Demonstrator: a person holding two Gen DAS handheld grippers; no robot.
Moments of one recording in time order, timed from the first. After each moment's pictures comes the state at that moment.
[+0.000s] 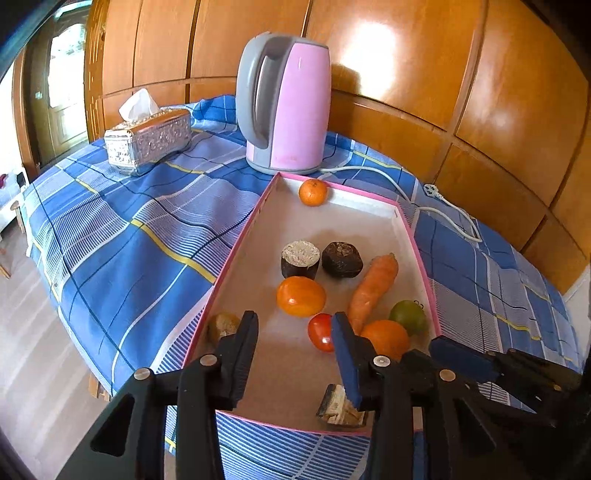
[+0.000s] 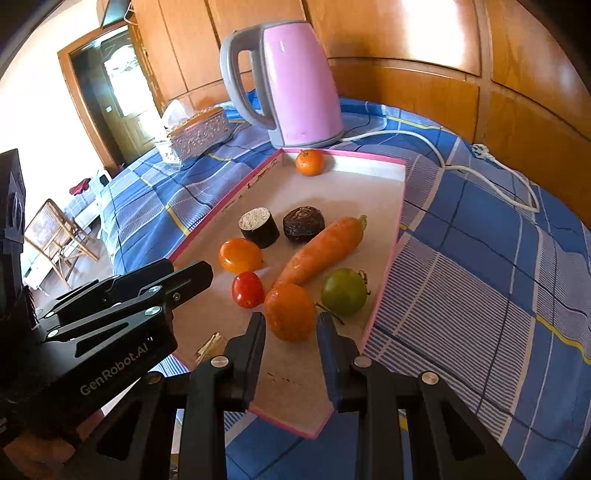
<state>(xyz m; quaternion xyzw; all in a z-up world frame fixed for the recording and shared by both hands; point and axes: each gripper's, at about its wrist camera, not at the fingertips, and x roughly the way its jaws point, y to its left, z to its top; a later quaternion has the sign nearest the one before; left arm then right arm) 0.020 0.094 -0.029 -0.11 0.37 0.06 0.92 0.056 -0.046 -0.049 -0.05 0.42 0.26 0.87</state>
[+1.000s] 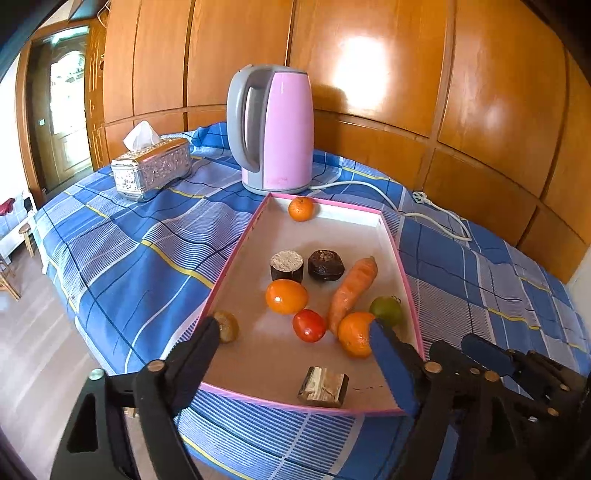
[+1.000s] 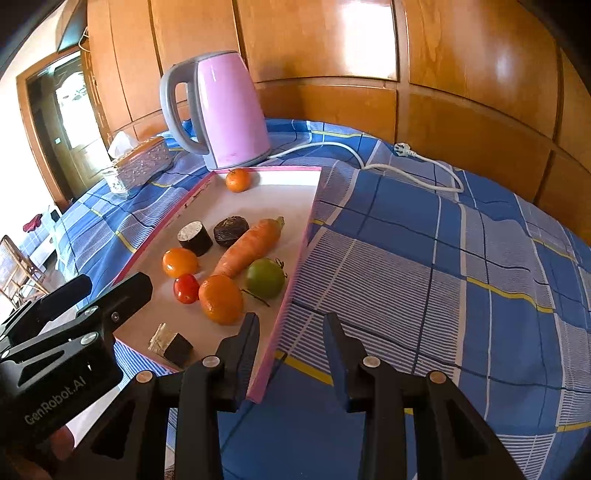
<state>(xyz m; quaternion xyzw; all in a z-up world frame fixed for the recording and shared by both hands) -0.008 0.072 -0.016 -0.07 0.34 0.07 0.94 0.031 -0.084 -0.043 -0.03 0.39 0.15 0.91</state>
